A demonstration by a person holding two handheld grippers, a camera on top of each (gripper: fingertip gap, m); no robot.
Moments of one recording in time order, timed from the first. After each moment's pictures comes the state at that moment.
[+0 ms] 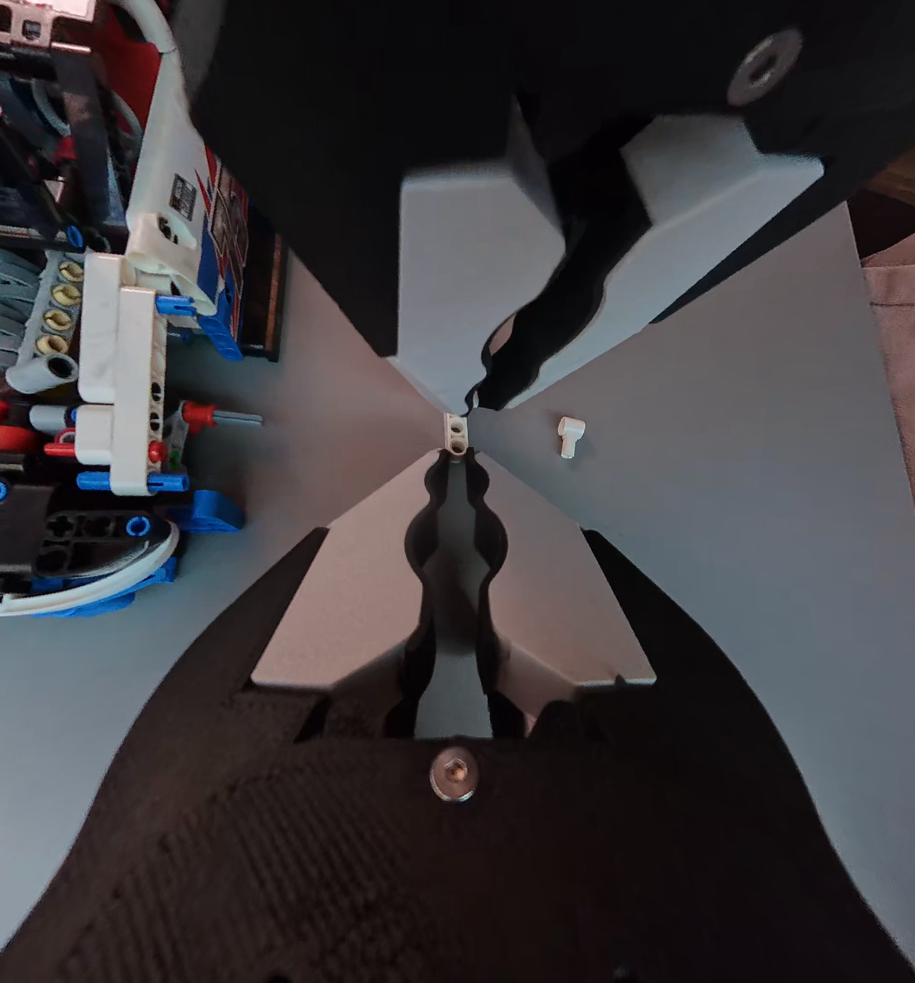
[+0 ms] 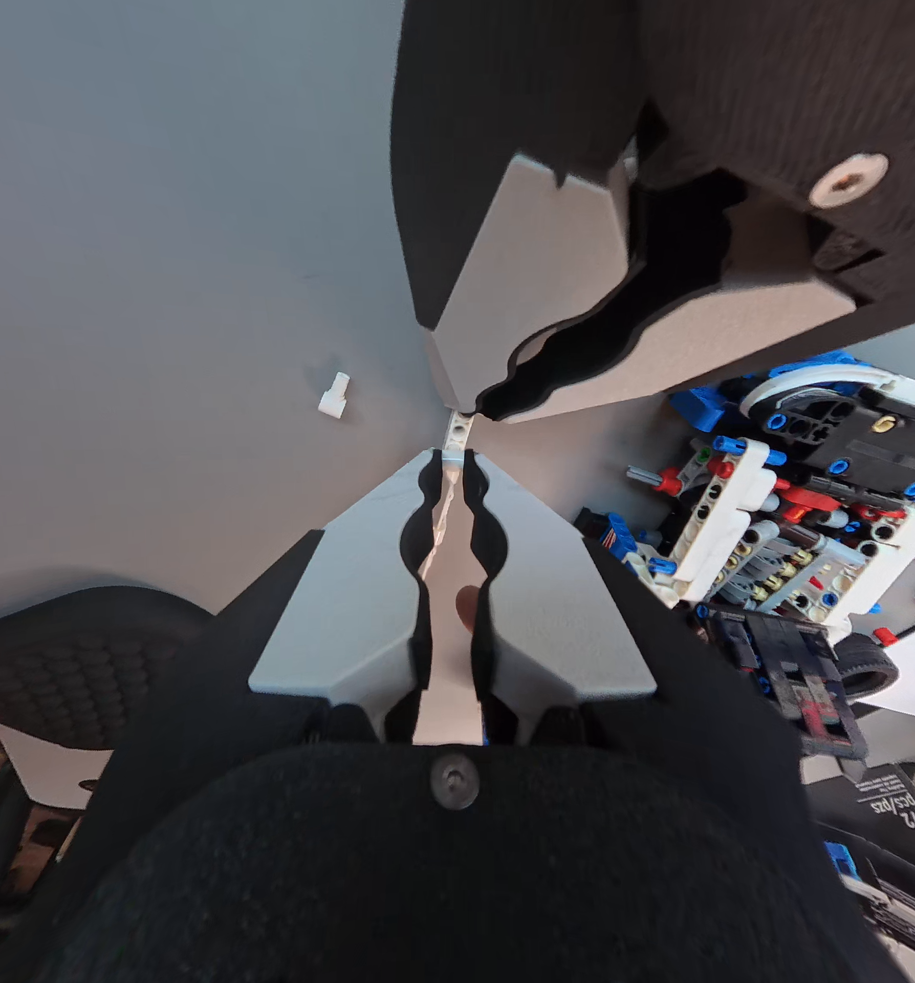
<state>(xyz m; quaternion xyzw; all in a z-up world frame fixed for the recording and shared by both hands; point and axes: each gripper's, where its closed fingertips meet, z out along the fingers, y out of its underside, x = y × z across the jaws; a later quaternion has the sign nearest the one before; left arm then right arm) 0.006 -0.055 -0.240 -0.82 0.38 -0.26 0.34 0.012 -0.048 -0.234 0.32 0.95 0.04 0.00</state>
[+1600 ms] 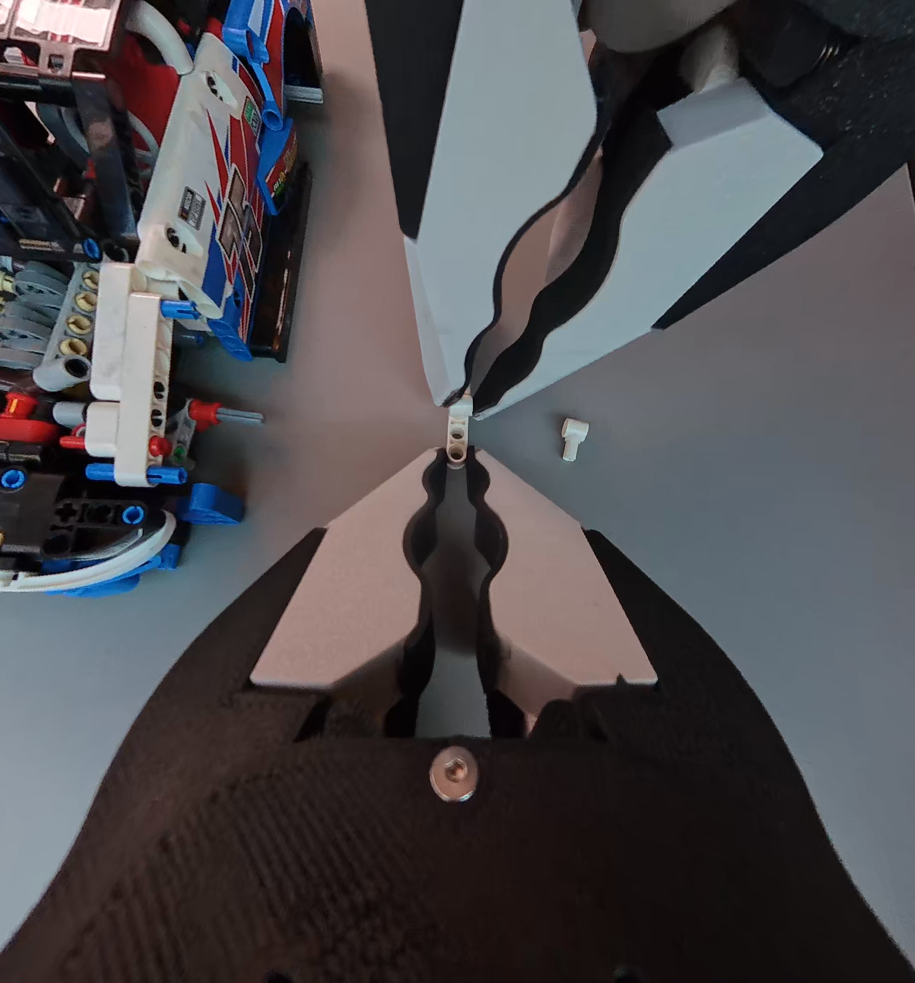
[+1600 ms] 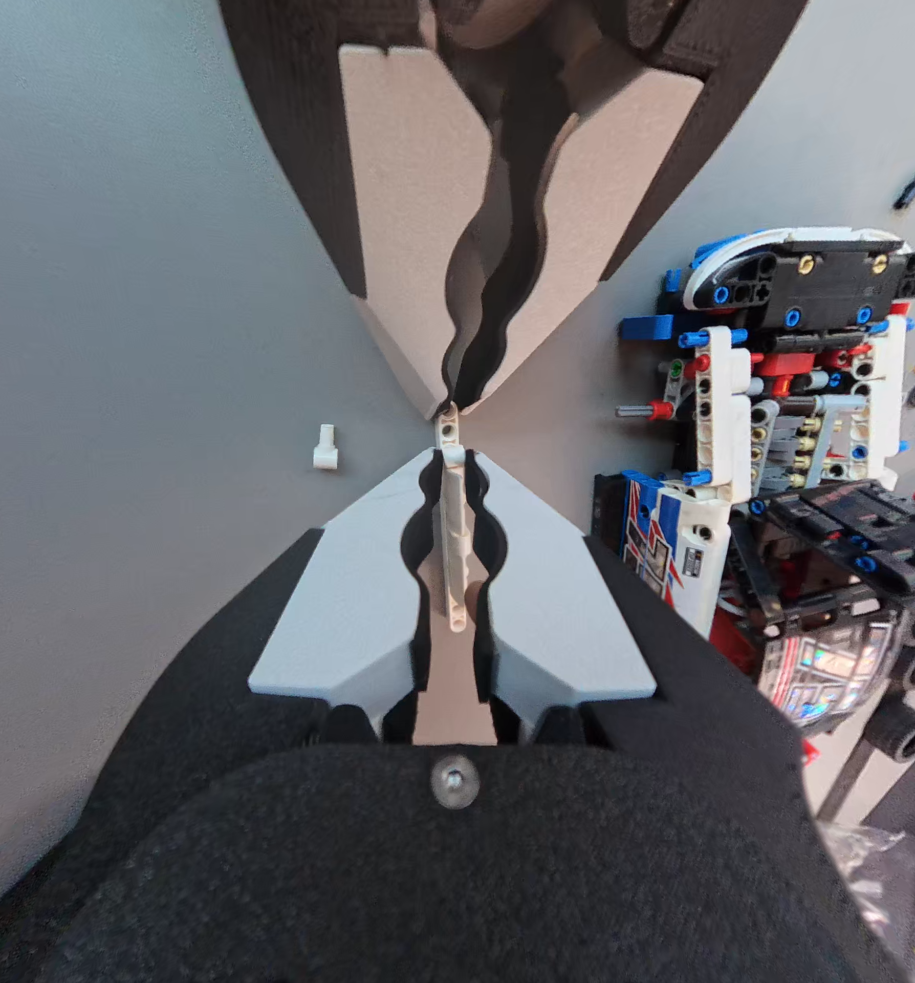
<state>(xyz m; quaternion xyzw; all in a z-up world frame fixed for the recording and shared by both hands) 0.007 -0.056 -0.240 -0.82 0.38 -0.21 0.36 0.011 -0.050 -0.235 0.45 0.88 -0.03 -0.16</state>
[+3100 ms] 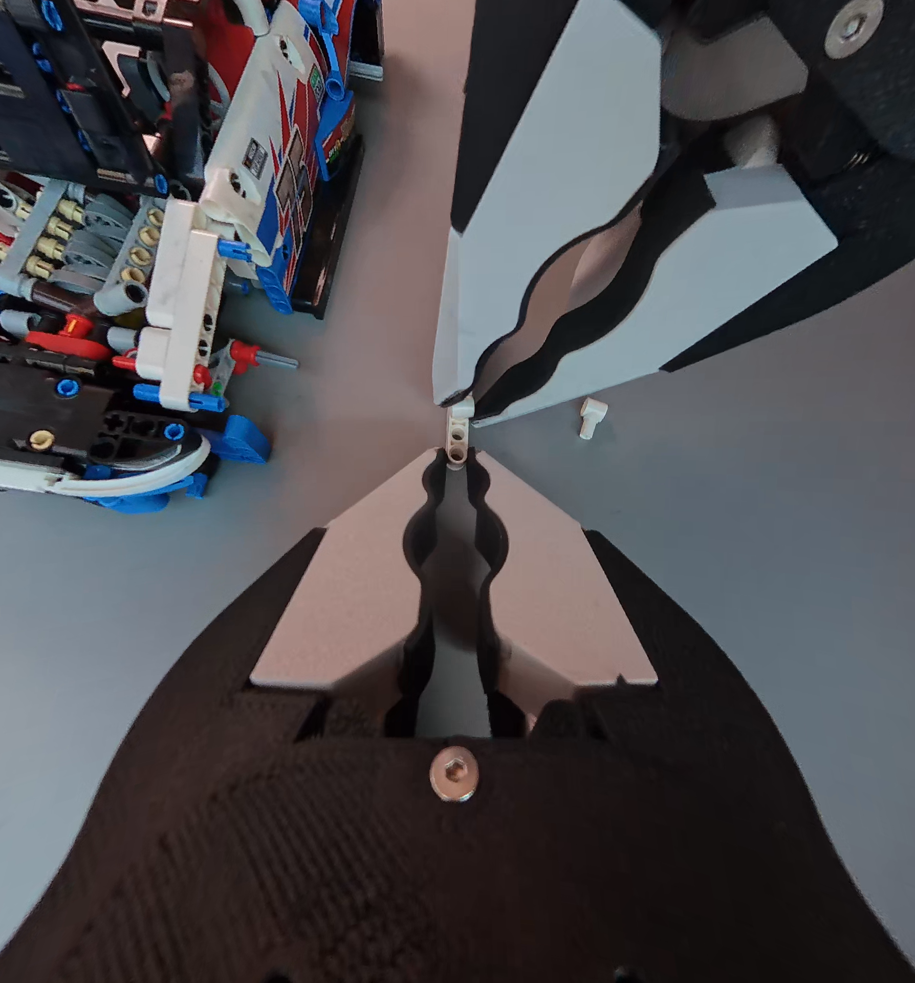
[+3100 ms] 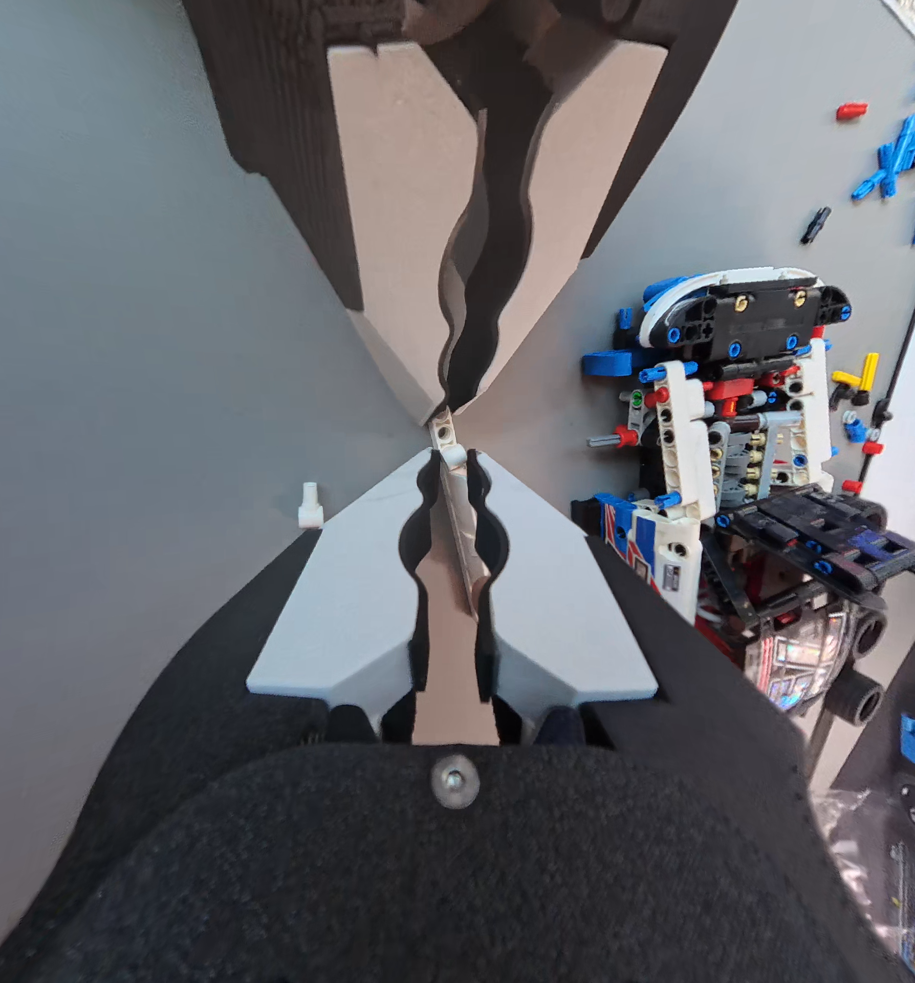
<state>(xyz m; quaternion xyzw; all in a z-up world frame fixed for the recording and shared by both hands) -0.009 -0.060 -0.239 -0.84 0.33 -0.20 0.38 -0.007 -0.052 -0.234 0.46 0.86 -0.02 -0.23</state>
